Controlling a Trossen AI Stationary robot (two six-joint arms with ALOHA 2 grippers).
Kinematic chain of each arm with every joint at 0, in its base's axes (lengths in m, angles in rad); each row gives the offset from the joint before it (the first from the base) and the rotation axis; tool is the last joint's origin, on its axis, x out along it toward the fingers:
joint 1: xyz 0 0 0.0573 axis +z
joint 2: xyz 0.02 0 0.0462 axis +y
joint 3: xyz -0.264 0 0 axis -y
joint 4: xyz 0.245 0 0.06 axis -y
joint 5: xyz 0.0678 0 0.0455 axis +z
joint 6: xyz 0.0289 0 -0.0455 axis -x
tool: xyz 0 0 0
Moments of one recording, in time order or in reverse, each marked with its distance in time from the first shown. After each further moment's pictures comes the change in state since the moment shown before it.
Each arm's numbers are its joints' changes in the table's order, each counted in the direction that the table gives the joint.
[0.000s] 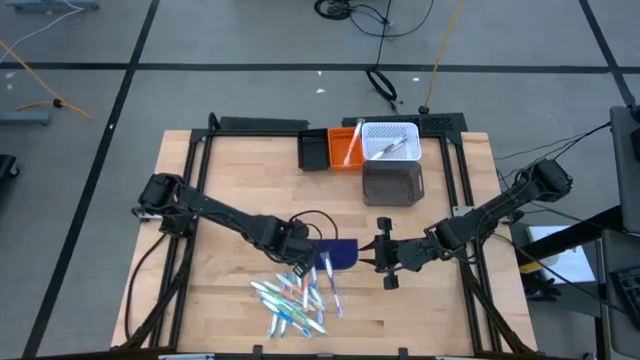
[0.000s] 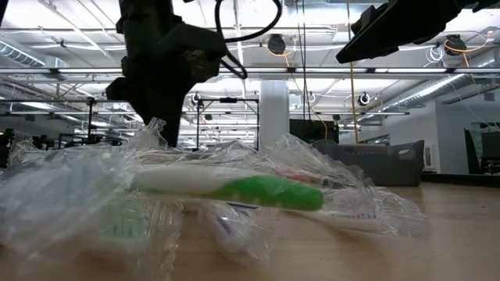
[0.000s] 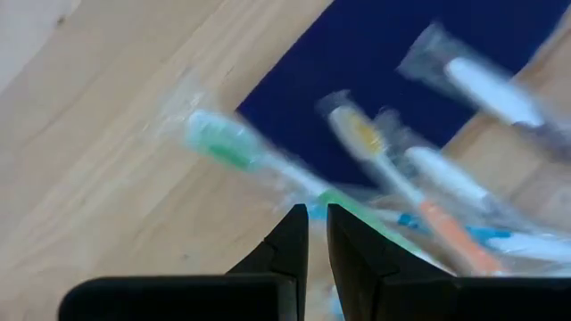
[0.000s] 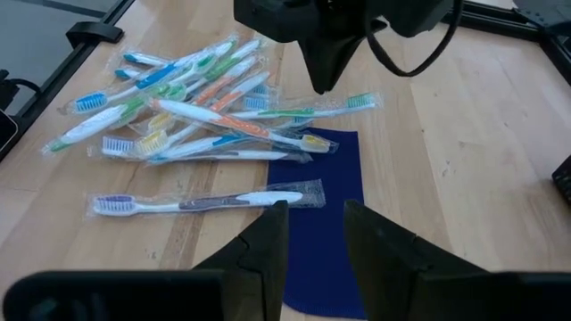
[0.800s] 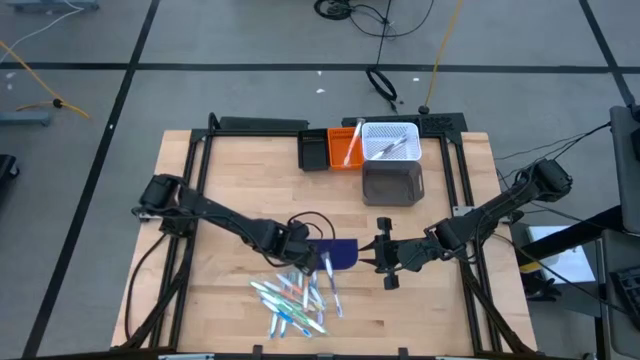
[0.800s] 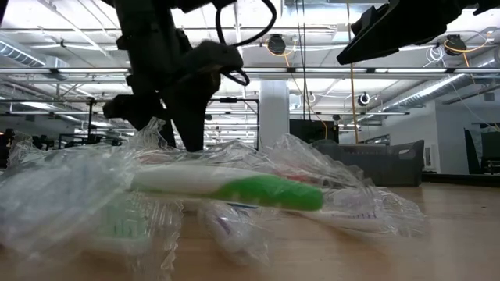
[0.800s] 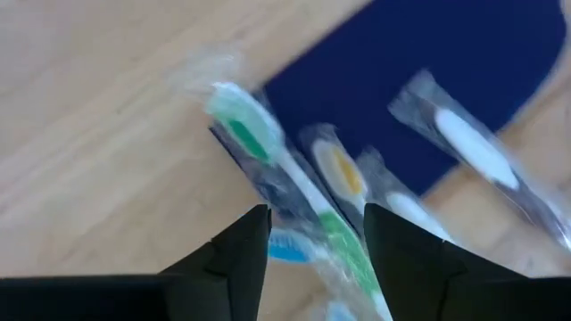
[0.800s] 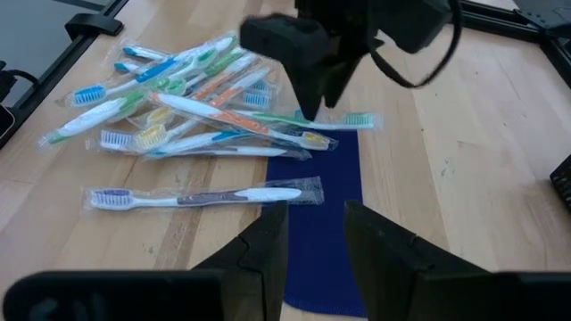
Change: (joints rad) left arm -0.004 0.010 -0.076 0.204 0.060 0.148; right arm 0.000 0.000 0.000 -0.008 0.000 0.014
